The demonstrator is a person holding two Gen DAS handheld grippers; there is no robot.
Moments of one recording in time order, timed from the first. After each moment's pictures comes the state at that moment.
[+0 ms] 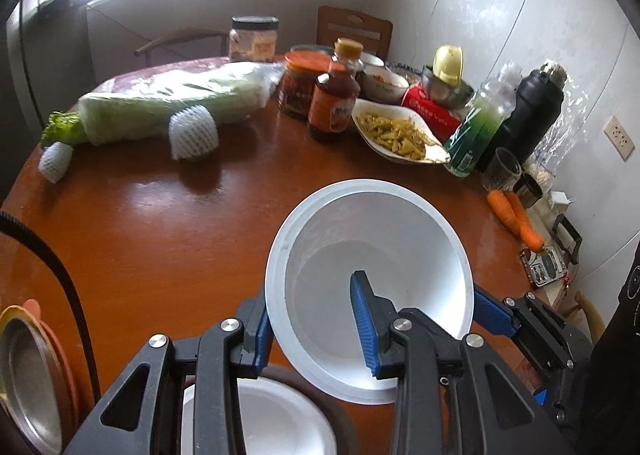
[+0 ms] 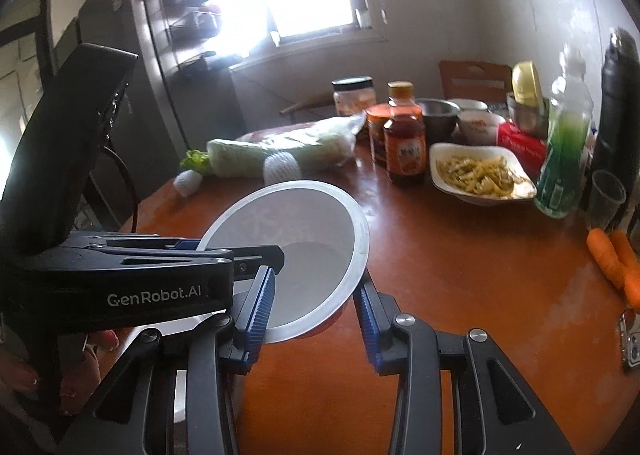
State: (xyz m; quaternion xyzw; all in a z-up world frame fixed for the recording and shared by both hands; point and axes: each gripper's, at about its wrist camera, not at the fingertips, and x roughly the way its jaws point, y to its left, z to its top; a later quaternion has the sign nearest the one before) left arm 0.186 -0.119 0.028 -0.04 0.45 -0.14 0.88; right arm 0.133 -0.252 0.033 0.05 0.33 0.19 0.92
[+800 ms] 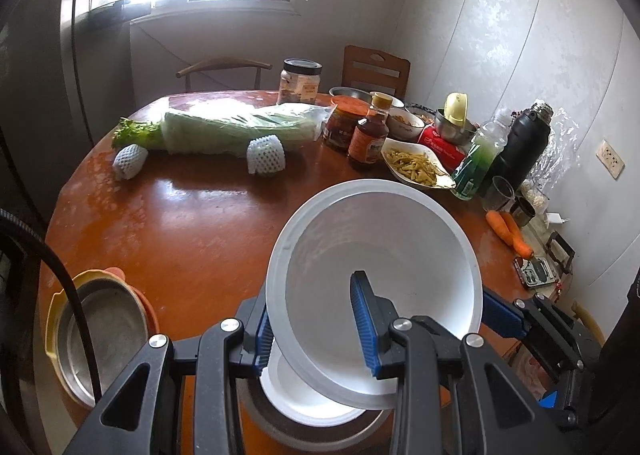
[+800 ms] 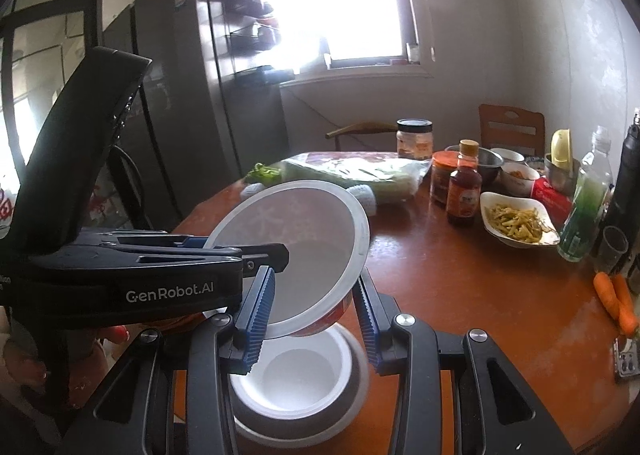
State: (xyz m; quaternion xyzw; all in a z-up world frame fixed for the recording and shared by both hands) left arm 0.109 -0.046 0.077 -0.06 0.40 -0.11 0.91; right arm 0.067 -0.183 0.089 0.01 0.28 0.24 0.93
